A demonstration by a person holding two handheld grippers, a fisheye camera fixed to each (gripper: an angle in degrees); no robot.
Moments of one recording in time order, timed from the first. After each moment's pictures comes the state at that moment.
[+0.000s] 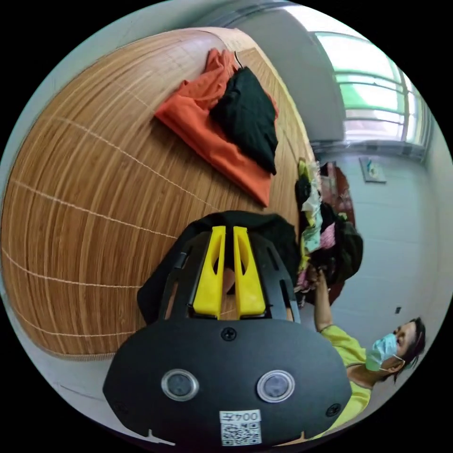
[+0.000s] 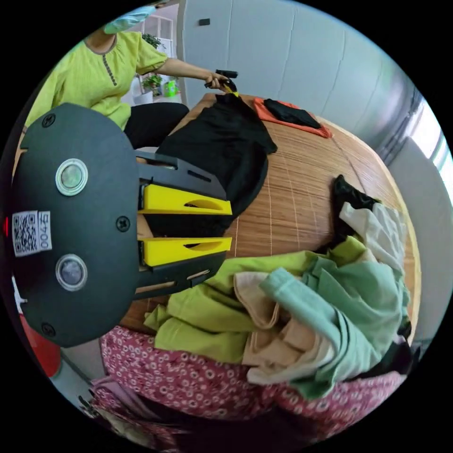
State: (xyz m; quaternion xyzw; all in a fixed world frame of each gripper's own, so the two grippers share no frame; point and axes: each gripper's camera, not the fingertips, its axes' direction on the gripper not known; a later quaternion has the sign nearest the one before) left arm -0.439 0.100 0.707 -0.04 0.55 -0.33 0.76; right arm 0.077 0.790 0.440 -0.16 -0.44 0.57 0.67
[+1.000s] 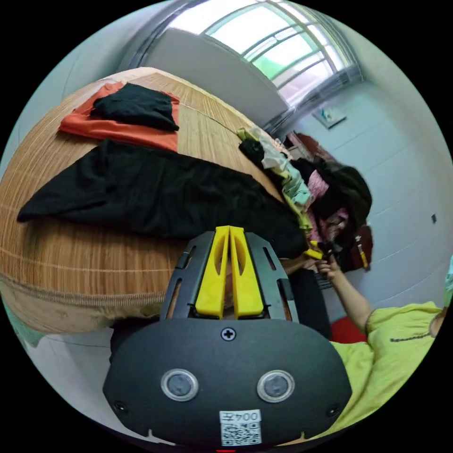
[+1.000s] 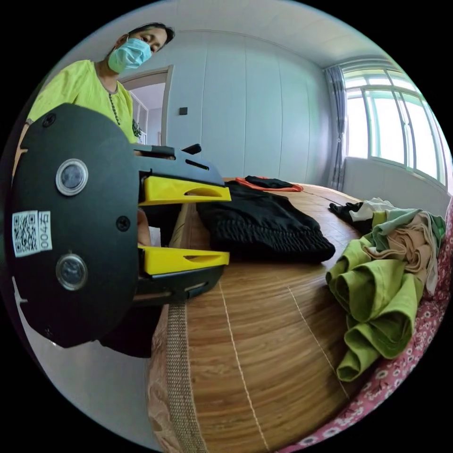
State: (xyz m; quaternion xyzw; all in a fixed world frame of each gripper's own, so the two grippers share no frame) left arm -0.153 0.096 0.545 0.08 0.45 -0.15 0.87; right arm -0.064 0.924 0.377 0.02 -0.57 0.69 0.44
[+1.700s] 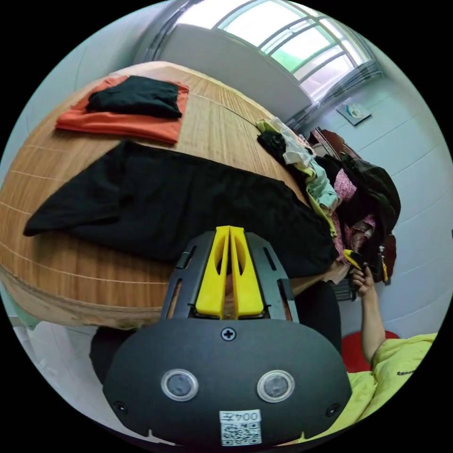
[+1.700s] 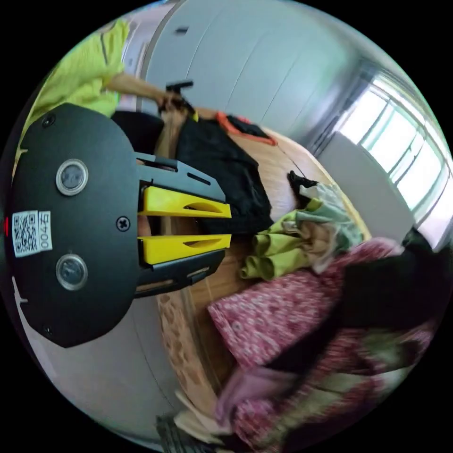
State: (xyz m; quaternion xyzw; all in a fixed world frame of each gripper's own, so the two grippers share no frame) left arm -0.092 0.058 0.509 0.08 0.38 -0.20 0.90; right arm -0.040 0.848 0.300 -0.07 -0.27 0.68 0.67
